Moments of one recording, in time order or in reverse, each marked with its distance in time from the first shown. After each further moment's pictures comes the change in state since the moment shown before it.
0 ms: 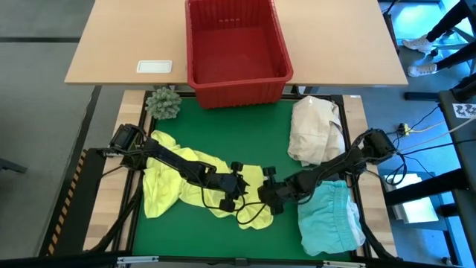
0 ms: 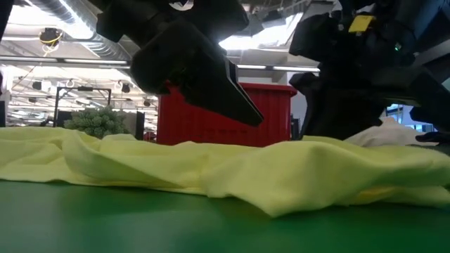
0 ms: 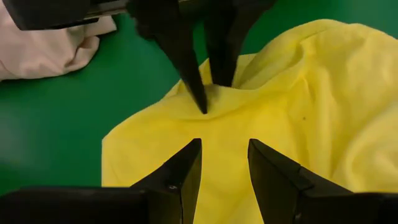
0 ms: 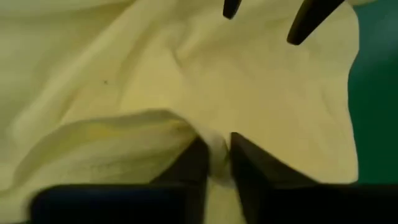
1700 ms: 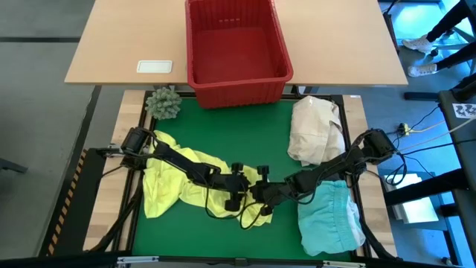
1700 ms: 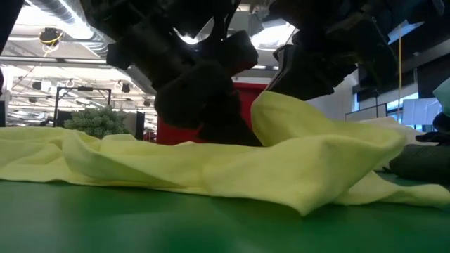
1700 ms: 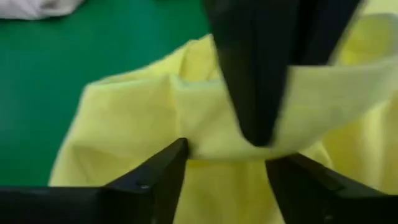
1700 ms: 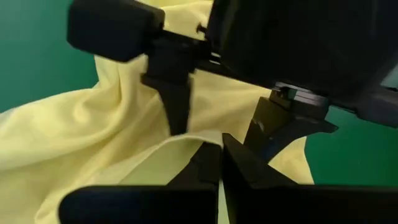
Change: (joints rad) left arm 0.027 0.115 0.001 0.084 0.013 -0.164; right arm 0.000 -0.003 0.014 0.269 0.091 -0.029
